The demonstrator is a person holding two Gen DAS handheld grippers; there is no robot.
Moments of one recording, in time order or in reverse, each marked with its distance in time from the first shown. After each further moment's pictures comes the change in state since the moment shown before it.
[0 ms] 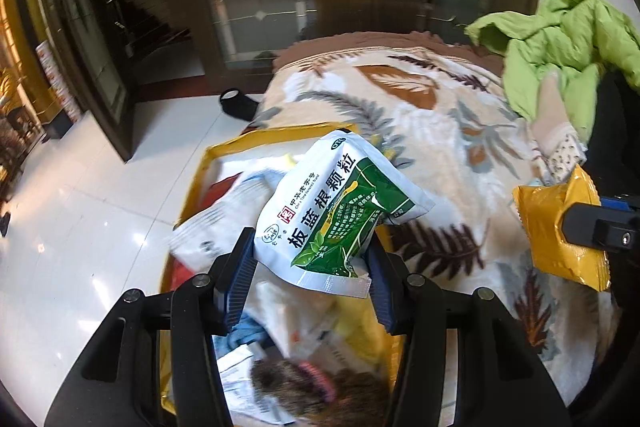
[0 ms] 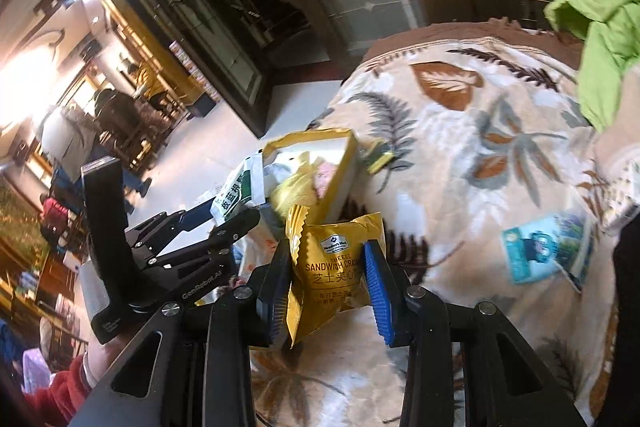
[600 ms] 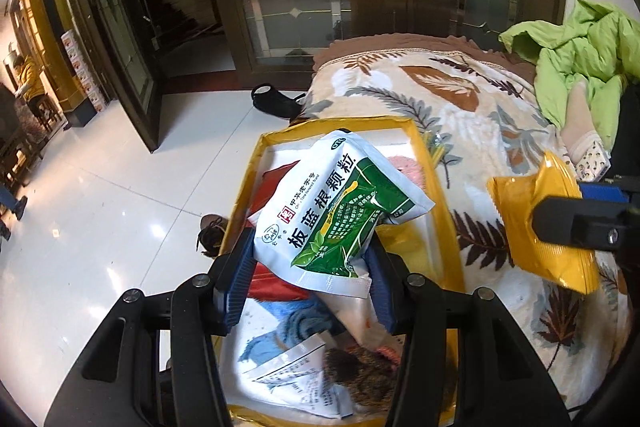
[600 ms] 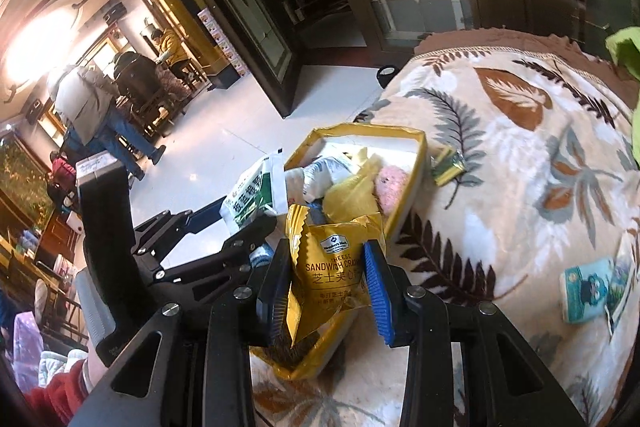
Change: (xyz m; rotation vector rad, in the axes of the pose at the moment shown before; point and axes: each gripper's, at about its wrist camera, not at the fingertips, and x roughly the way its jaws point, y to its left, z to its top) left arm -0.002 0.041 -0.014 -0.052 -0.004 0.070; right arm 0.047 0.058 0.017 -0.120 0.057 0.037
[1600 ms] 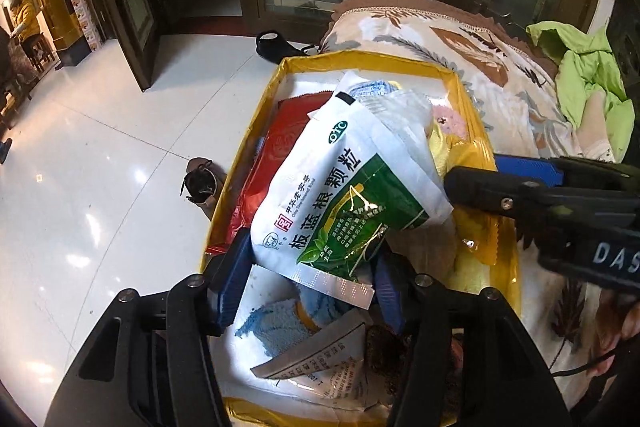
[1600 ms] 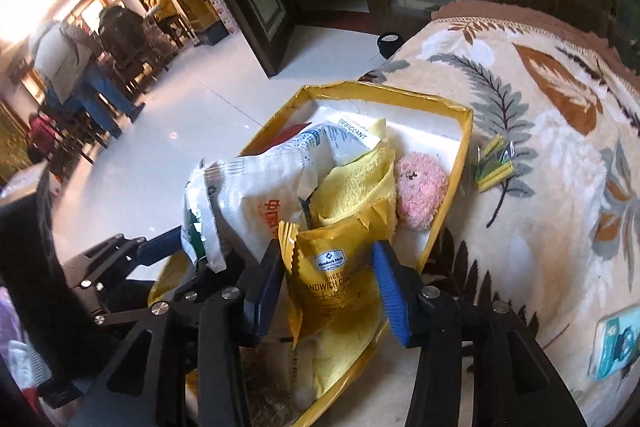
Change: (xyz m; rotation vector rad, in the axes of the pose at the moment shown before) left arm 0.038 0.034 -0.028 -0.120 0.150 -0.062; right arm 0.102 0.003 0.013 -0.059 0.128 -0.055
